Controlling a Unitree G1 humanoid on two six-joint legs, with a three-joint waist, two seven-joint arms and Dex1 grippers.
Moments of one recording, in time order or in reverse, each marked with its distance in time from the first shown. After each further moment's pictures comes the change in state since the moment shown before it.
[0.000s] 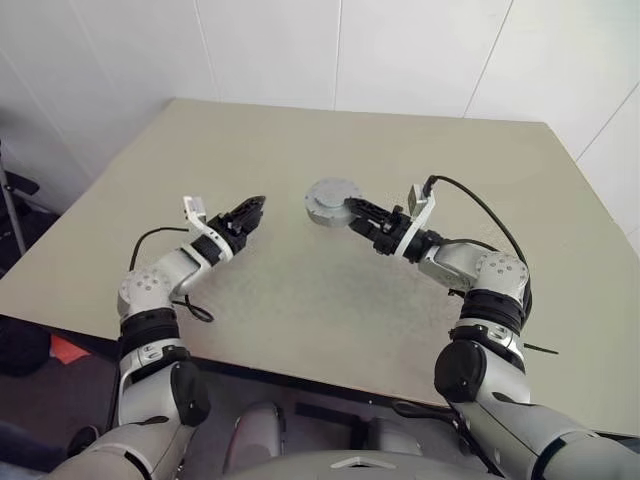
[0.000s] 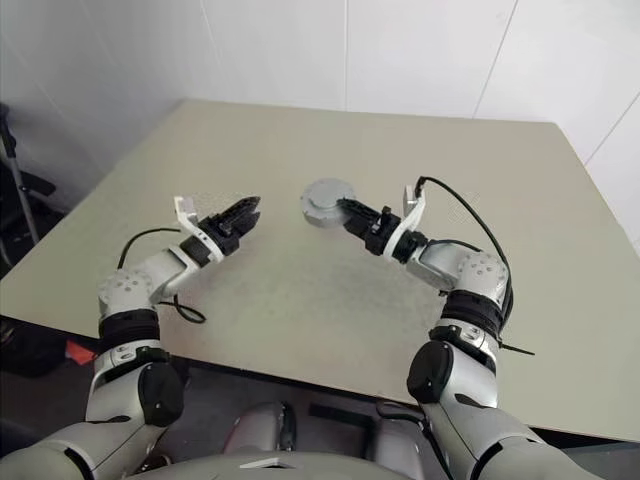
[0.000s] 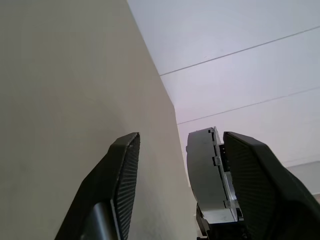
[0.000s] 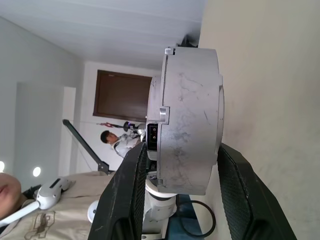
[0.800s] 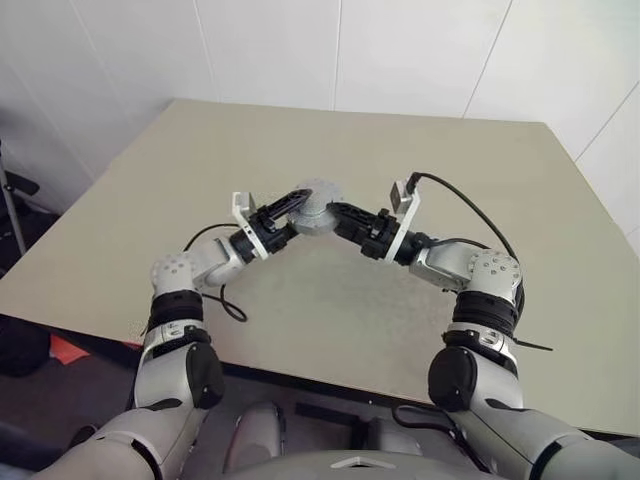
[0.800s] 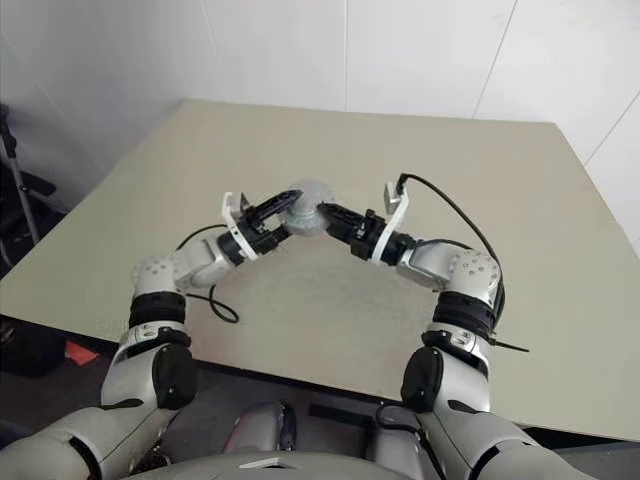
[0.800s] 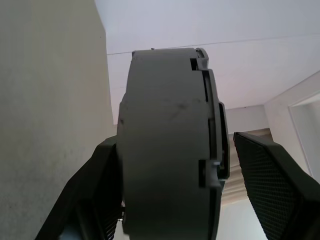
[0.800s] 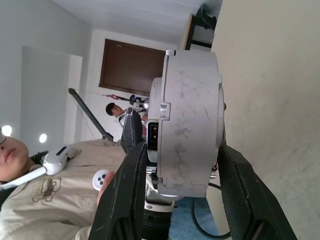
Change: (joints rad) left arm -0.117 -0.037 -0.091 0.193 -0.125 0.162 -0.043; right arm 0.024 0.033 0.071 -0.085 0.083 0.059 -0.022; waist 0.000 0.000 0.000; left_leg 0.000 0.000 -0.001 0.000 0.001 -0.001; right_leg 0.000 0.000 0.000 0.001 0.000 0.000
